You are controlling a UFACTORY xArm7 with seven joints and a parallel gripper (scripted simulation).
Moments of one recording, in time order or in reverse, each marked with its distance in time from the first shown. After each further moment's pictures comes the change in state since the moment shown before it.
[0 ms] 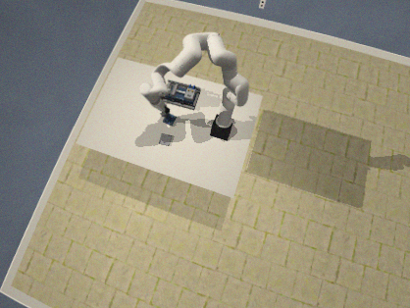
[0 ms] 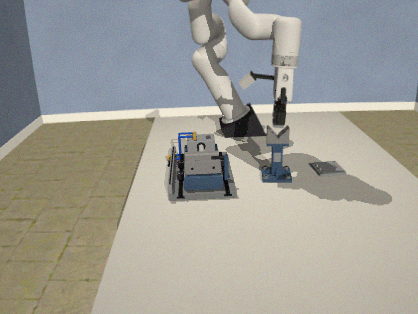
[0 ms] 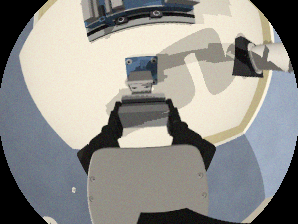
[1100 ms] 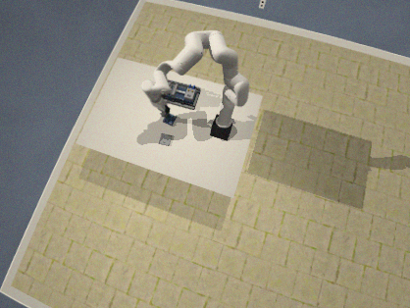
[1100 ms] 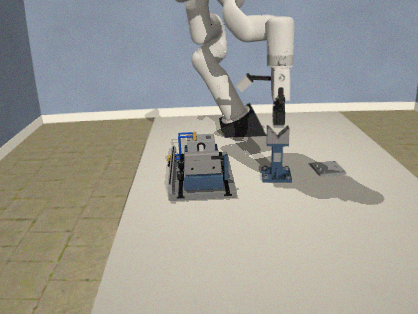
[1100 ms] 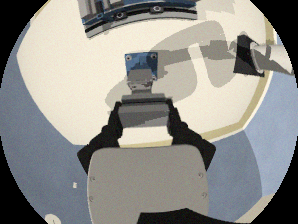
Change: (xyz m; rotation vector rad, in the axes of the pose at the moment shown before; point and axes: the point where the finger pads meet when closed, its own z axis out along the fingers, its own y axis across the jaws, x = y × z) arm 0.001 0.000 0.000 0.000 -0.071 0.000
